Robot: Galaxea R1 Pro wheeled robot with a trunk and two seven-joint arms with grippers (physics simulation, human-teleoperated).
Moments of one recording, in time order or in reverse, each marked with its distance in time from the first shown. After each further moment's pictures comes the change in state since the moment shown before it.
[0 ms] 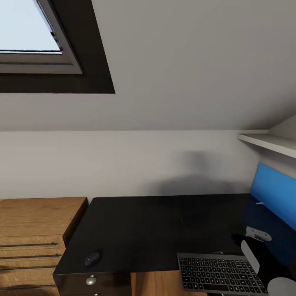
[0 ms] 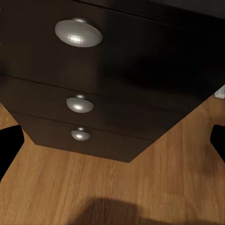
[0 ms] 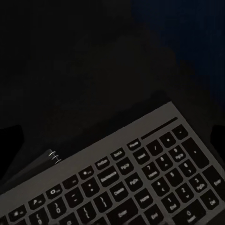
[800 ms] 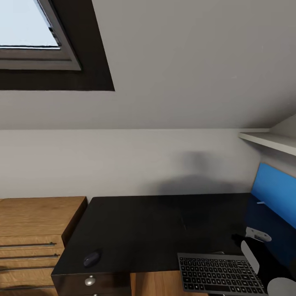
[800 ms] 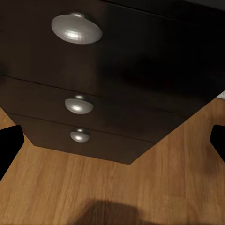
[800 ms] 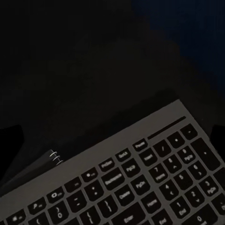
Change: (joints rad) left arm 0.000 -0.001 -0.001 -0.003 0.000 0.002 0.004; right arm 0.000 0.001 0.000 0.003 0.000 0.004 0.004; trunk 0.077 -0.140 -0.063
